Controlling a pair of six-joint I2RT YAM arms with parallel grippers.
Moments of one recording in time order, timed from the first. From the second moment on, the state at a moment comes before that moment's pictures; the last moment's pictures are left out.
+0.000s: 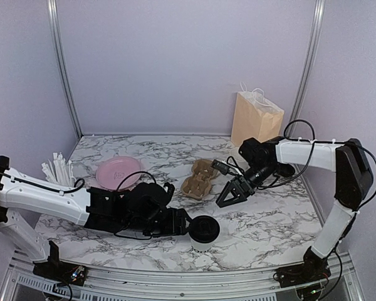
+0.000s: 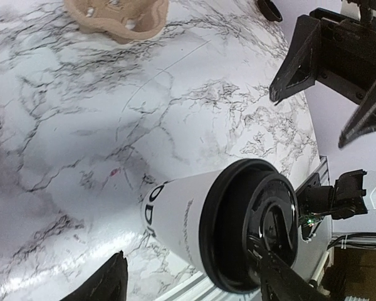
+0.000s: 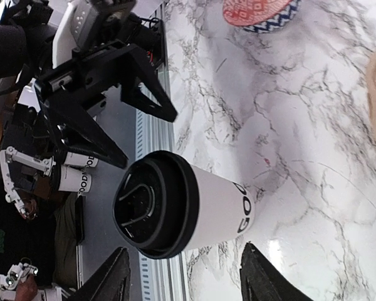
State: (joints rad) left arm -1.28 1.53 0.95 -0.15 -0.12 -1.09; right arm 0.53 1.73 1.22 -0.96 -1.11 -0.50
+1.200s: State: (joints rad) left arm -1.32 1.54 0.87 -0.01 -0.05 -1.24; right arm 0.57 1.76 1.11 -0.98 -1.09 -0.52
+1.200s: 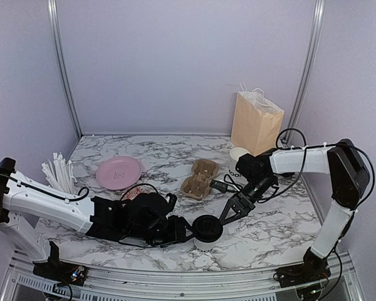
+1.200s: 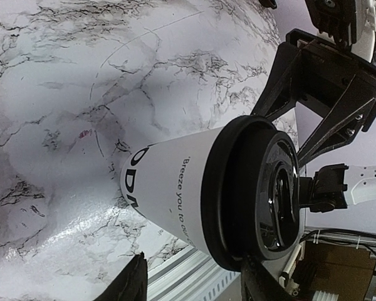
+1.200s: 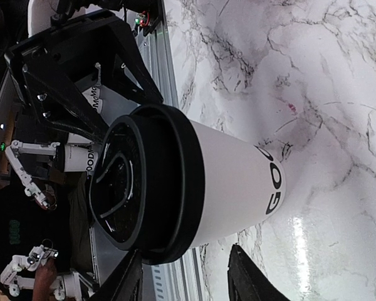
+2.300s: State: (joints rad) left arm -1.33 1.66 1.00 -0.09 0.02 -1.12; right arm 0.50 1.80 1.14 -0.98 -1.06 -0.48
